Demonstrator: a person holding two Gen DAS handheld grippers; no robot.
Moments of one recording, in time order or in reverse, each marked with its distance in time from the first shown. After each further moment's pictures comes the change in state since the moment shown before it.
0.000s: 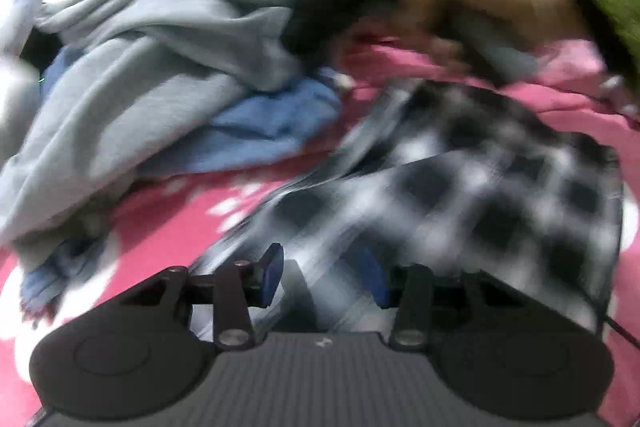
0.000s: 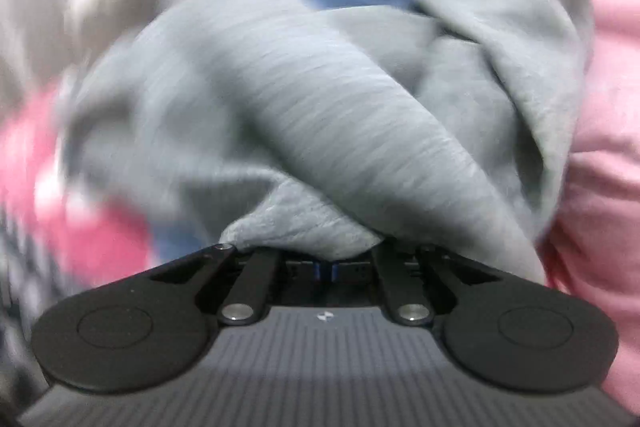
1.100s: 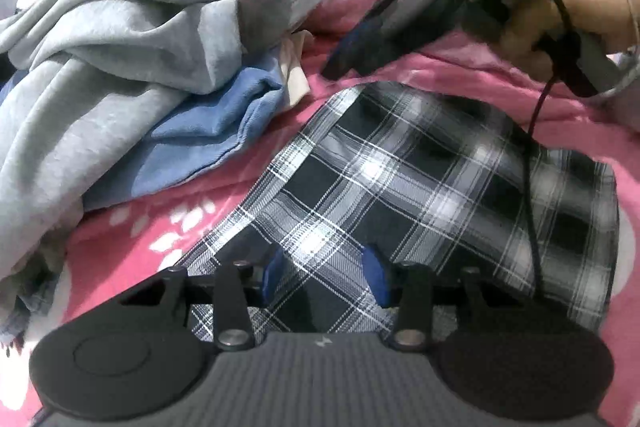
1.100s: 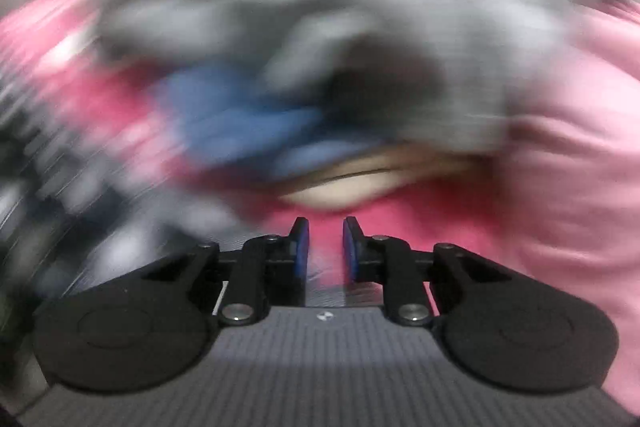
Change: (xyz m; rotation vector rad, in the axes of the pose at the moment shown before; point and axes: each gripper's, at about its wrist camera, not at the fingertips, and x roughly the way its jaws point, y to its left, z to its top) left arm 0.028 -0.010 0.027 0.011 0.030 -0.038; right arm -0.048 -0.018 -0.038 -0.280 0.070 -0.131
